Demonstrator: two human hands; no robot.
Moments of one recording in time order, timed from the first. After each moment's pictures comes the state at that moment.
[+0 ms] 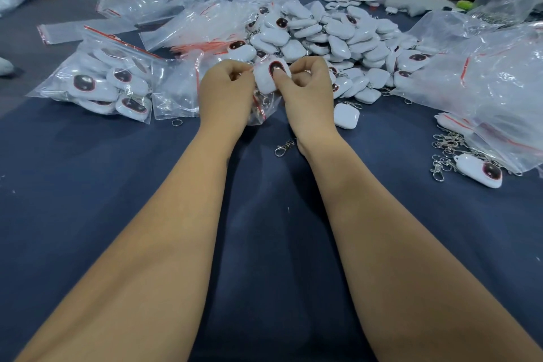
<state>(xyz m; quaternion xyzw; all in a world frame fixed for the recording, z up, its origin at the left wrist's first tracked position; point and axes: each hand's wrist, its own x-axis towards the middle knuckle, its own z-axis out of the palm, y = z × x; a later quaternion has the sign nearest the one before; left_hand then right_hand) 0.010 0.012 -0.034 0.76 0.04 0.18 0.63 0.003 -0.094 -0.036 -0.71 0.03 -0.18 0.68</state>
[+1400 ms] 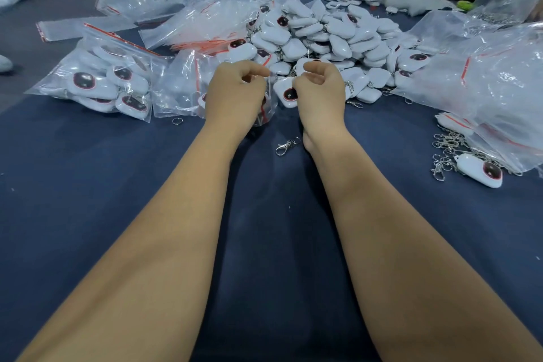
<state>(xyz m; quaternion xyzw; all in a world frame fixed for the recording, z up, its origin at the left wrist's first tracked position) 0.010 0.009 -0.036 0.81 -0.01 0.17 0.56 0.007 -0.101 -0.034 -0.68 0.11 -0.18 0.70</state>
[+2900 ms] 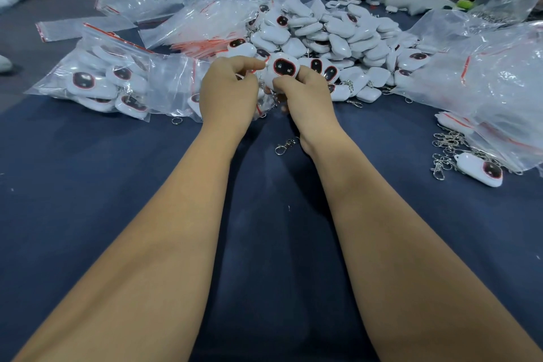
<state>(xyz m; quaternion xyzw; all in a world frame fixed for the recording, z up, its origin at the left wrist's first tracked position) 0.009 0.008 -0.034 0.79 0.02 0.21 0.57 0.002 -0.097 -0.032 -0.72 0.01 -0.11 0.69</state>
